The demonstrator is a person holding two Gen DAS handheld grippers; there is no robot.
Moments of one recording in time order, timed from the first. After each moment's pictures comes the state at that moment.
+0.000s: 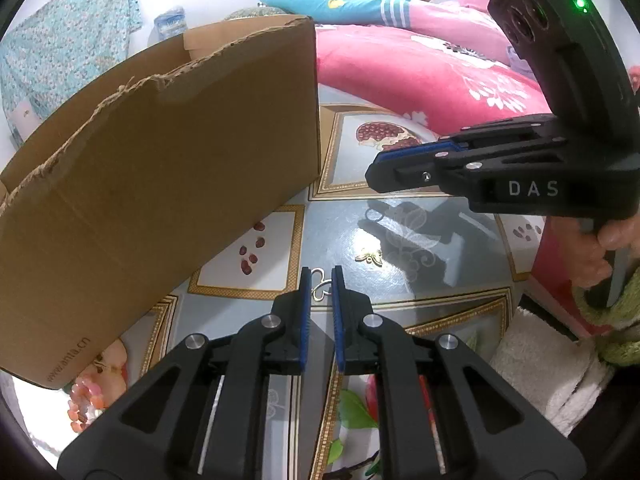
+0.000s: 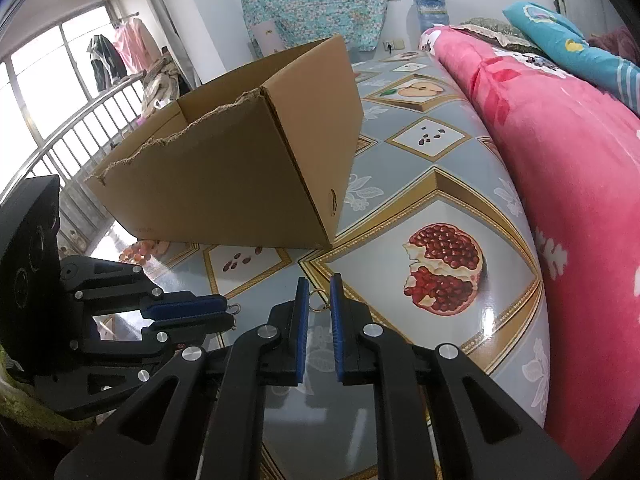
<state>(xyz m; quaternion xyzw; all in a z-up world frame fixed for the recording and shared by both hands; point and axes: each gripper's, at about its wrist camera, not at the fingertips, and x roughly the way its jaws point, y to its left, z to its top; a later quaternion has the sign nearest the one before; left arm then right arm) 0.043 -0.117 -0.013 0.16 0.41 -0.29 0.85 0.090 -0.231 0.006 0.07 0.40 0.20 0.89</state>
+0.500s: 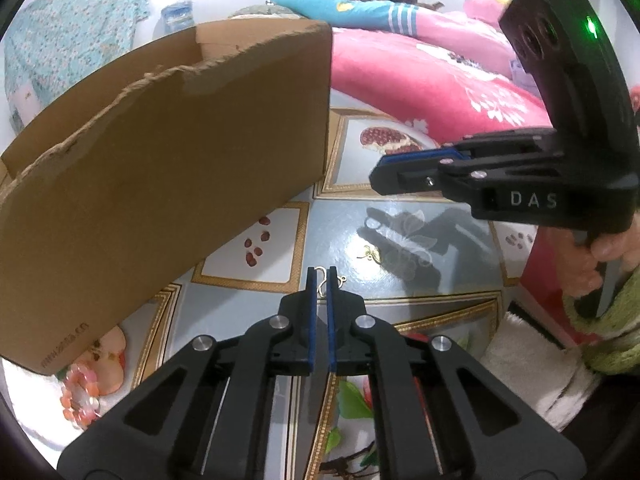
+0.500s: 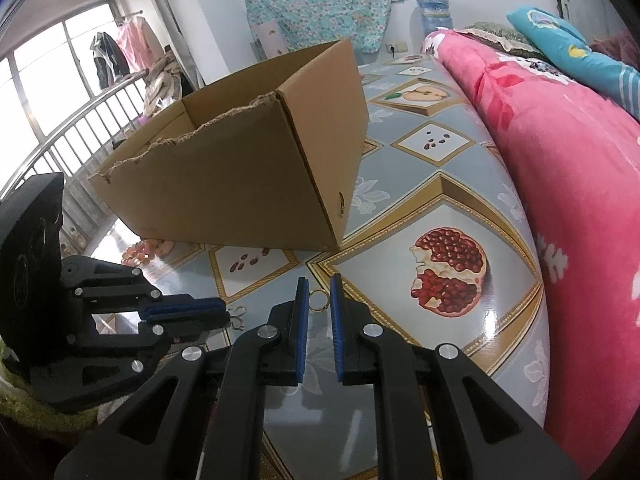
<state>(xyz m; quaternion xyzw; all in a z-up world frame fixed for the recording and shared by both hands) 0.044 -0.106 -0.007 0.13 0.41 -0.29 0.86 0.089 -0.227 0.011 0.06 0.40 0.20 0.89</state>
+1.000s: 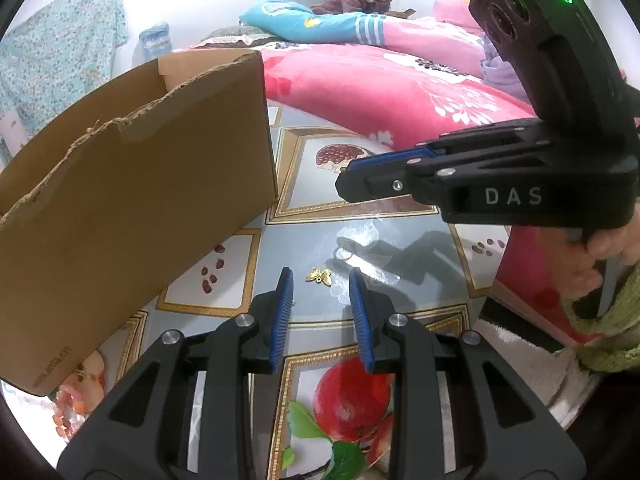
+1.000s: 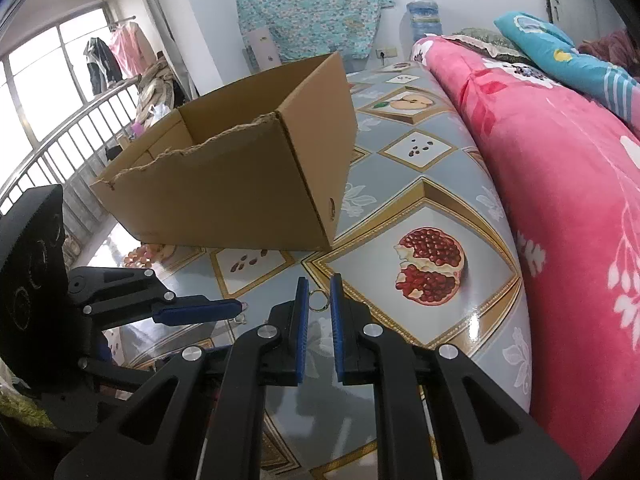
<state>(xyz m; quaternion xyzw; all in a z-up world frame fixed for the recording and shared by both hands) 0.030 -0.130 -0.005 0.15 0.38 -0.32 0.85 0.076 -0.234 0.023 0.06 0.39 0.18 0.90</state>
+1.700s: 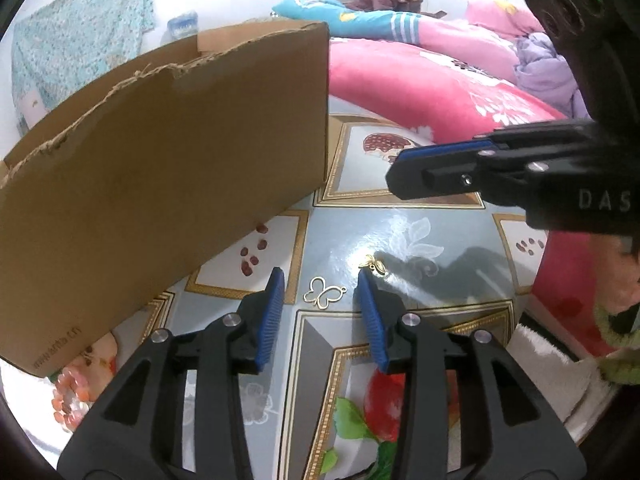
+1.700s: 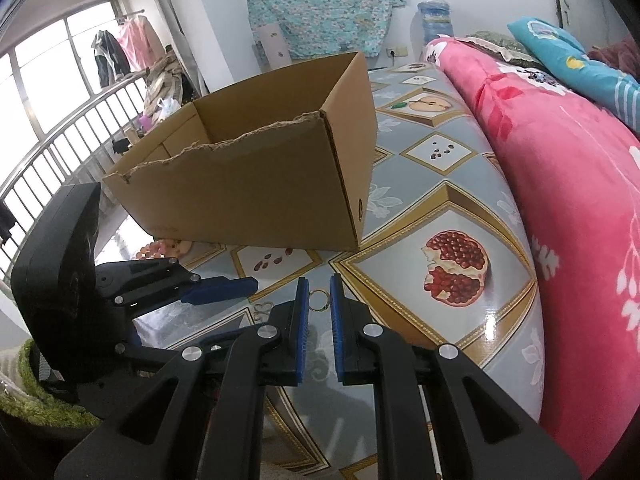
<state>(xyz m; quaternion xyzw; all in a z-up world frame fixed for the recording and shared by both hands) 0.043 -0.111 -0.017 0.13 0.39 -0.28 0.87 0.075 -0.219 0.027 0.05 0.39 0.20 0.90</state>
